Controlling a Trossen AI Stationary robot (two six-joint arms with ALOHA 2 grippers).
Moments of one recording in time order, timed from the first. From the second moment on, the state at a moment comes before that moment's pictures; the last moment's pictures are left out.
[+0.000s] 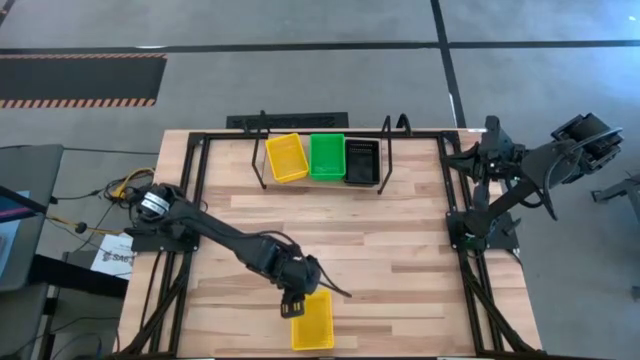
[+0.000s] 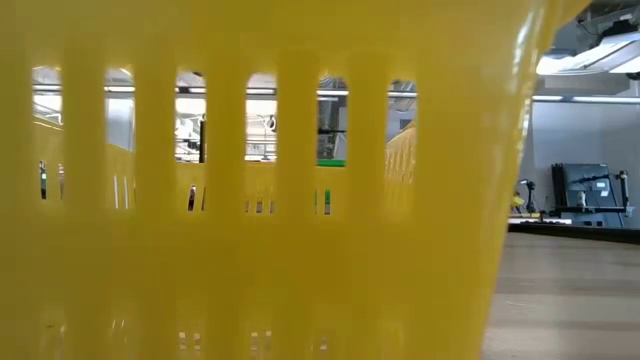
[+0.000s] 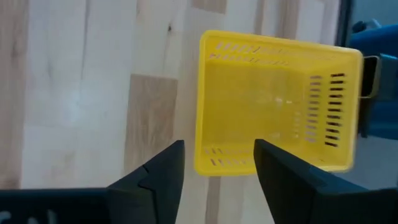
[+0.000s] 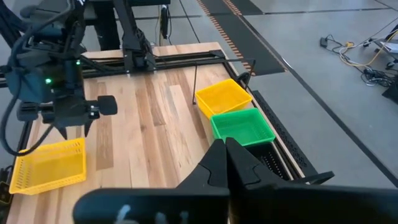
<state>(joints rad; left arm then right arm) -0.41 1.86 1.52 -0.84 0.05 -0.56 0.56 1.14 1.97 -1.51 0.78 0.43</state>
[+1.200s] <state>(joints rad) -0.38 2.04 1.54 -0.86 0.15 -0.66 0.56 1.15 1.97 -1.51 0.76 0.43</state>
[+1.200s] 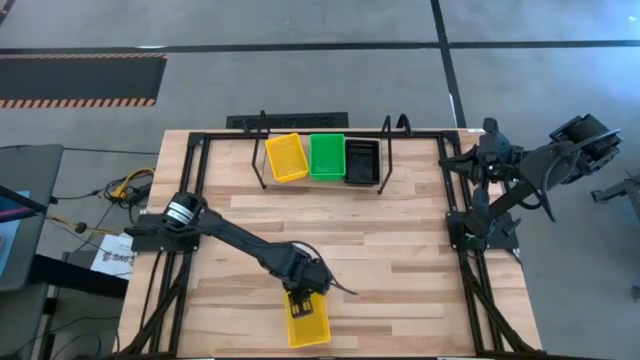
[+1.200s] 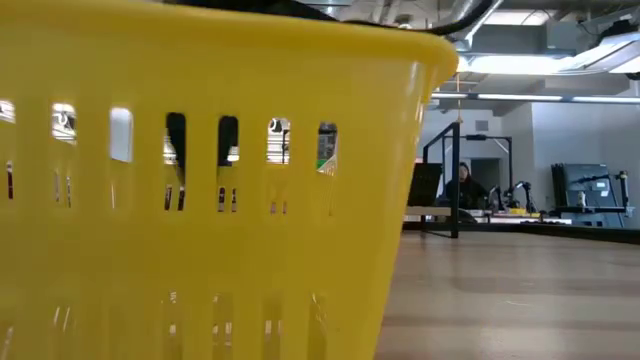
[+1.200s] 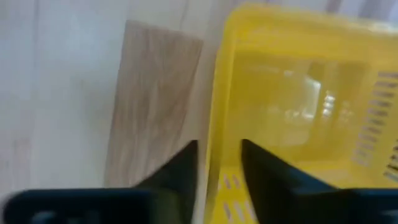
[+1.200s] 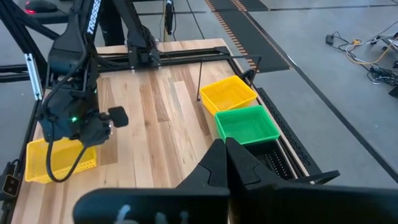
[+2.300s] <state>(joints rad) 0.47 1.85 2.31 -1.57 -0.26 -0.02 0.55 1.15 1.97 -1.50 0.83 0.39</state>
